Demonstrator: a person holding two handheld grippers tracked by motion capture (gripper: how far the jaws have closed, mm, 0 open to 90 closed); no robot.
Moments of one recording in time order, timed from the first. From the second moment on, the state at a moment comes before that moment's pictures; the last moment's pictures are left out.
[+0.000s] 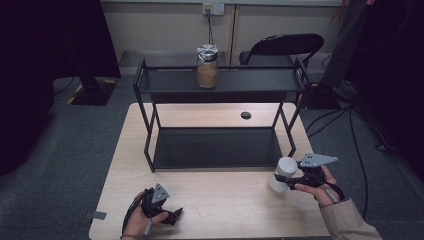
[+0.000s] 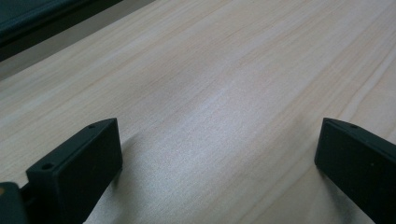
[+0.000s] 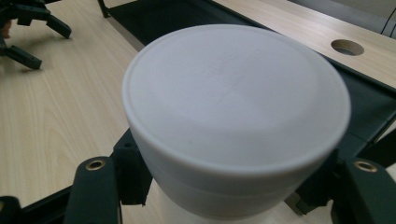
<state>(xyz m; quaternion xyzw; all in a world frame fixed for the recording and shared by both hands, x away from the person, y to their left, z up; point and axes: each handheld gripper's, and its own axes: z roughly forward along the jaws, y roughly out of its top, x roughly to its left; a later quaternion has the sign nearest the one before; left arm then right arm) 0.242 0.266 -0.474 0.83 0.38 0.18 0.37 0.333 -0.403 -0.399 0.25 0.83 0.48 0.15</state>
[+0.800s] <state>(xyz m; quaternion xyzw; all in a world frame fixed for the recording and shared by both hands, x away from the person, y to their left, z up) 0.242 0.266 -0.474 0.83 0.38 0.18 0.37 0.350 -0.392 -0.333 0.21 0.84 0.48 0.13</state>
